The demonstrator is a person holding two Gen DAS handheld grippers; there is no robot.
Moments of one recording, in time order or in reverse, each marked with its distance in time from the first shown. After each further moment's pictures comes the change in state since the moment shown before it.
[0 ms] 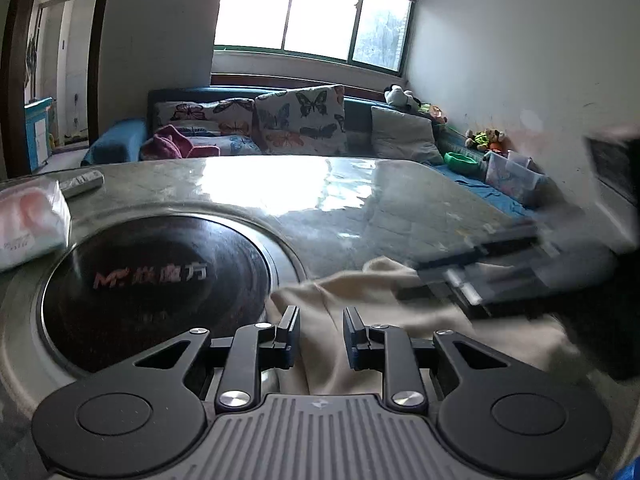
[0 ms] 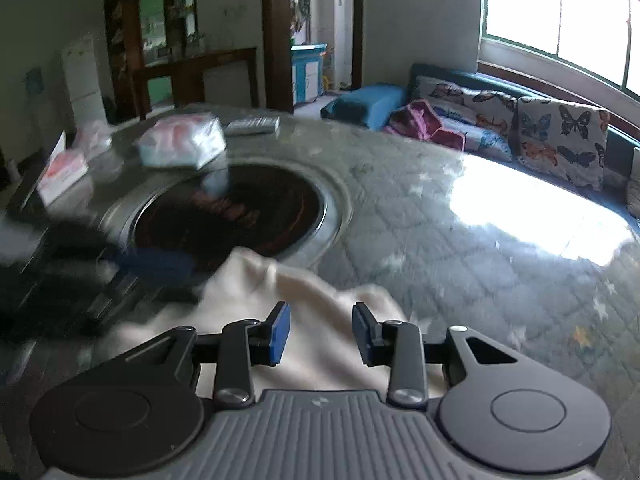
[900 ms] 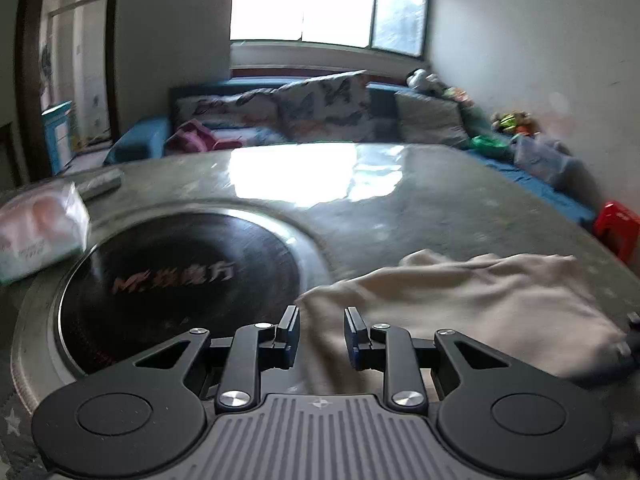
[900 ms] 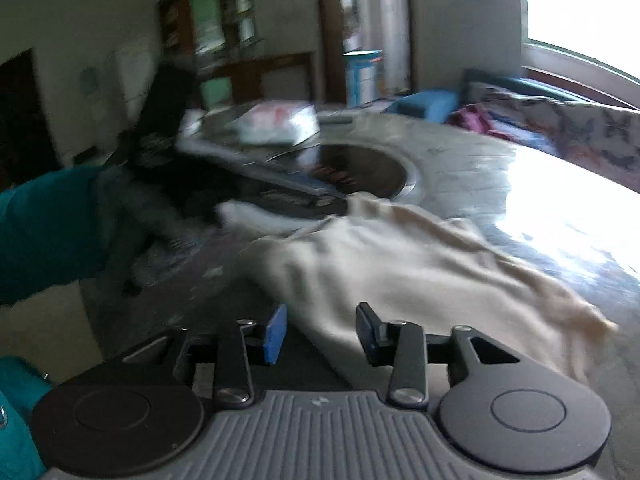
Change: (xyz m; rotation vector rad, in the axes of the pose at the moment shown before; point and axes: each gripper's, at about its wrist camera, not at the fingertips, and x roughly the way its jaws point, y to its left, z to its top) left arm 0.008 0.000 0.001 0.042 0.017 0.079; right arm -0.080 0.045 -0.065 -0.015 -0.033 0.142
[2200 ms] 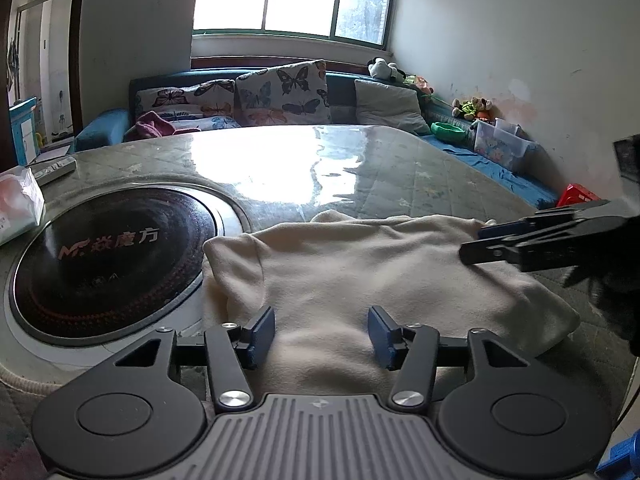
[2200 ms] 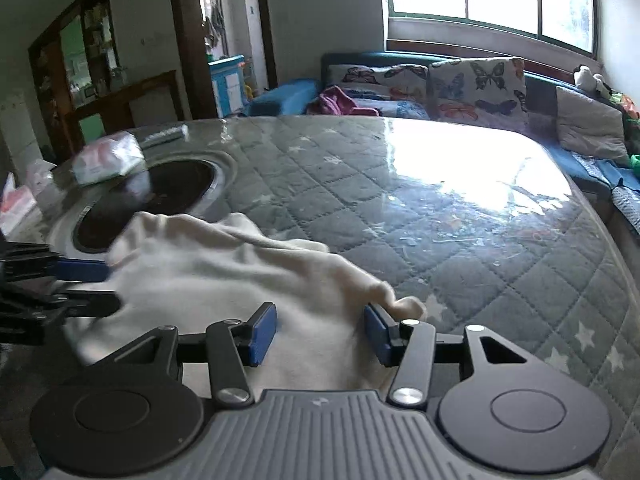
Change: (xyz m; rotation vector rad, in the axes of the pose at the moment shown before) left arm -0.015 -0.040 -0.028 0.021 0.052 -0.105; right arm 0.003 -0.122 -0.009 0.240 -0.001 -0.287
